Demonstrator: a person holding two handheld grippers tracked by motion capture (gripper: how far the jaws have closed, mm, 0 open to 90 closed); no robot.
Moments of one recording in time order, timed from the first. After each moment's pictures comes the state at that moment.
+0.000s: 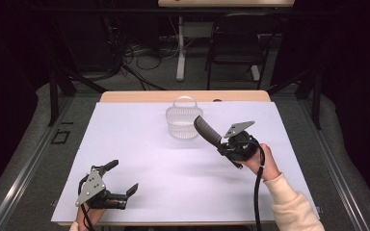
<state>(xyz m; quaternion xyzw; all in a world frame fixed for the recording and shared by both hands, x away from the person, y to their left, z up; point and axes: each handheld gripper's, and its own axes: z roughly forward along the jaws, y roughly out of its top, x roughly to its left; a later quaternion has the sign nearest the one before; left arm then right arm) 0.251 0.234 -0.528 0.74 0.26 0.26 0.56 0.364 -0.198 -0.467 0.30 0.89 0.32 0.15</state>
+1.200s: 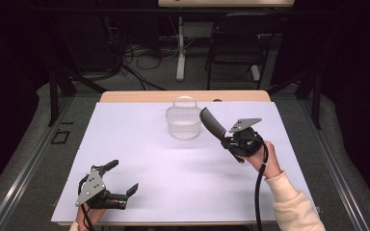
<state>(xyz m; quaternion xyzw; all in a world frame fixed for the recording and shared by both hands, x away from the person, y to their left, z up) 0.251 0.234 -0.528 0.74 0.26 0.26 0.56 0.371 -0.209 -0.462 0.32 0.86 0.34 0.19</state>
